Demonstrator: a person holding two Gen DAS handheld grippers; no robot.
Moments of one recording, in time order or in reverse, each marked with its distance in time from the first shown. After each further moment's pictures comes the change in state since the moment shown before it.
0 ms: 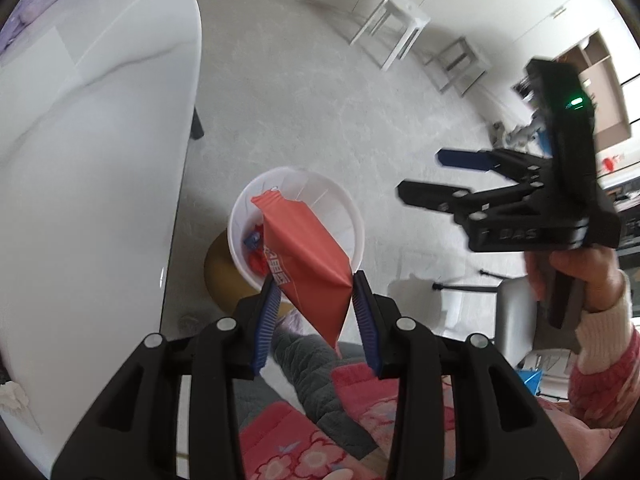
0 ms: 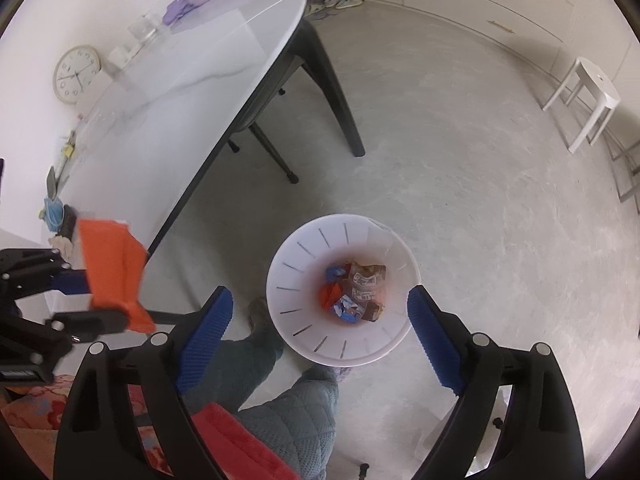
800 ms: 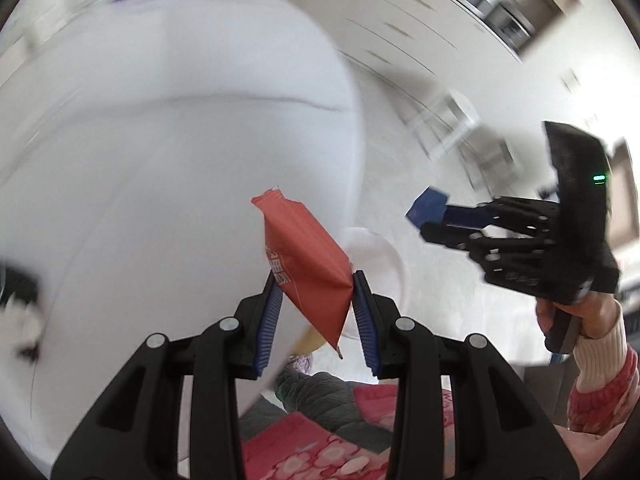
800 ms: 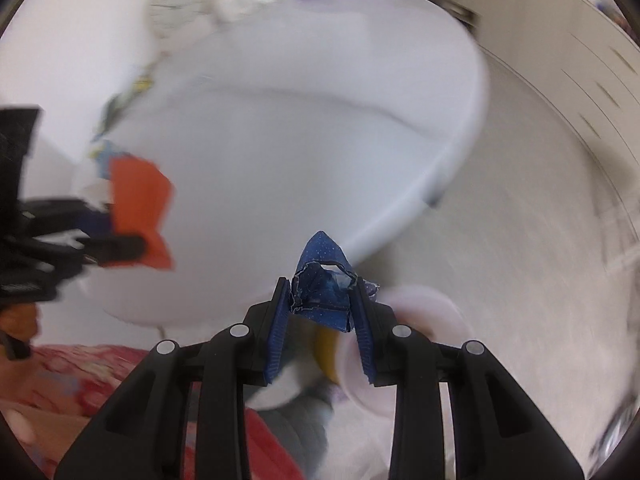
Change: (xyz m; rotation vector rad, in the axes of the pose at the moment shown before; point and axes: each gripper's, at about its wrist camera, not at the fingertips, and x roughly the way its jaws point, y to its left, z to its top) left arm -0.088 0.100 -0.045 -0.234 -0.260 0.008; right arm 0.004 0.148 0.052 -0.348 0.012 0.056
